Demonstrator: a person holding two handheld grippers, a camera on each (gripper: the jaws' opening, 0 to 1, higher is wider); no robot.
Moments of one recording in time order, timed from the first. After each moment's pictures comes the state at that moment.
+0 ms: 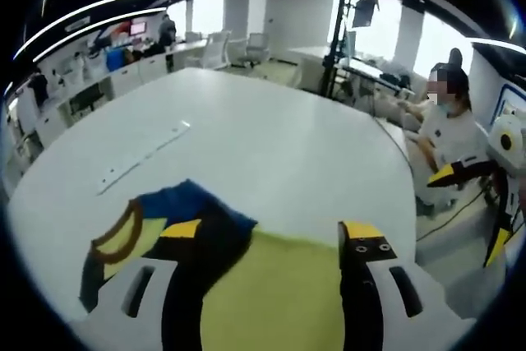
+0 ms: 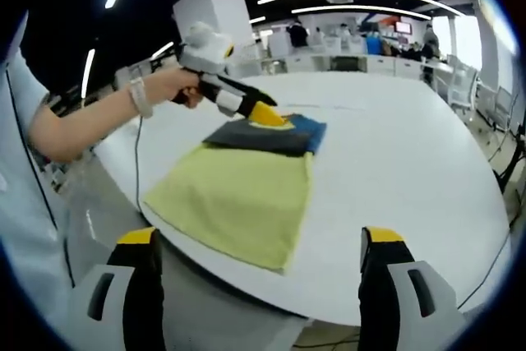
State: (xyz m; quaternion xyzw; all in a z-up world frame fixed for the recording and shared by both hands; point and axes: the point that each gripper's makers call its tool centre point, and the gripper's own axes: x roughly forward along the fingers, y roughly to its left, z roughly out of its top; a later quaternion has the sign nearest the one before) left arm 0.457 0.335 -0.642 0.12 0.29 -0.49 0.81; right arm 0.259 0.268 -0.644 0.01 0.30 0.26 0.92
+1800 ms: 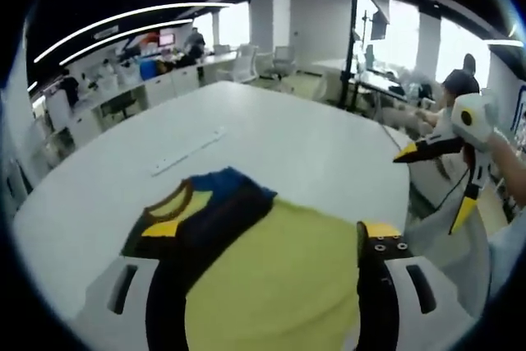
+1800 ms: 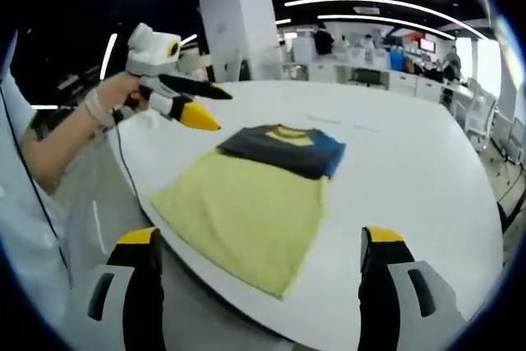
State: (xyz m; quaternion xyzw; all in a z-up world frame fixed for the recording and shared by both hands) left arm 0.405 0.437 -0.588 0.12 0.26 -0.42 0.86; right arm 0.283 0.292 -0.623 -0.03 0.28 0.32 0.90
